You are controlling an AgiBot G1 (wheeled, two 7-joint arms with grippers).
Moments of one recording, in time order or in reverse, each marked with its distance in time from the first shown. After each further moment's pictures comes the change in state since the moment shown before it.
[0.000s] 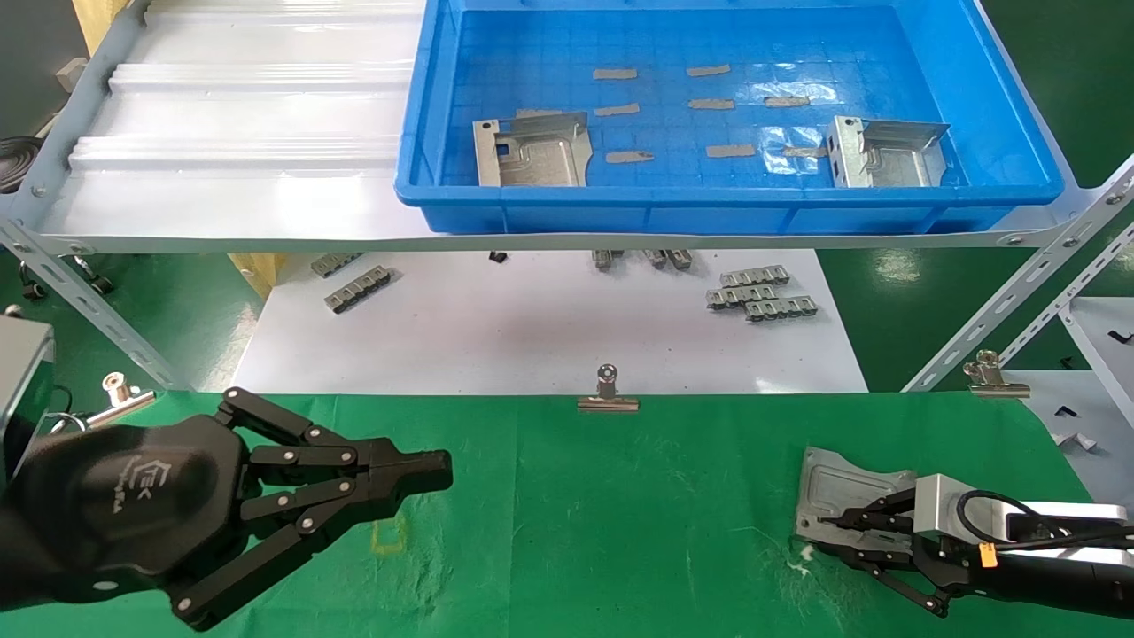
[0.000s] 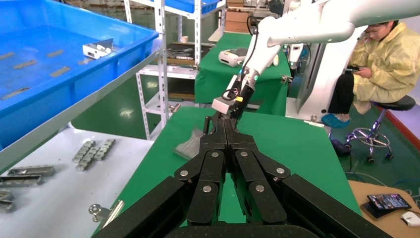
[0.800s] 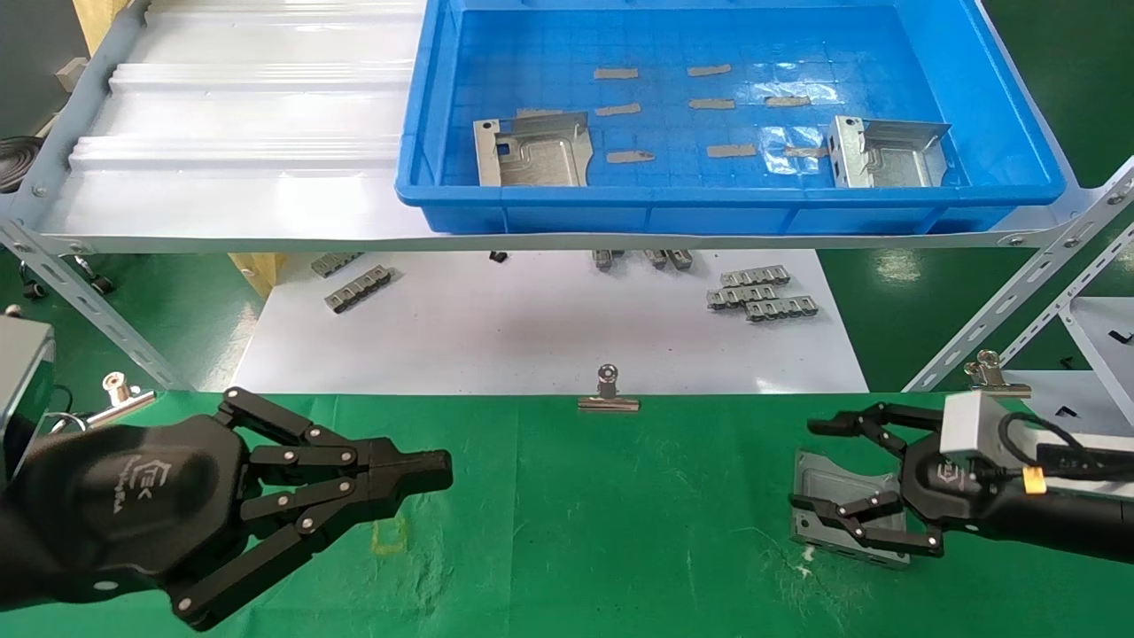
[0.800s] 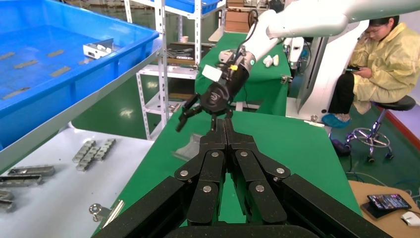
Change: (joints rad) left arm 0.000 0.000 0.001 0.000 0.000 0.000 0.000; right arm 0.064 -0.019 0.064 -0.104 0.166 -0.175 0.004
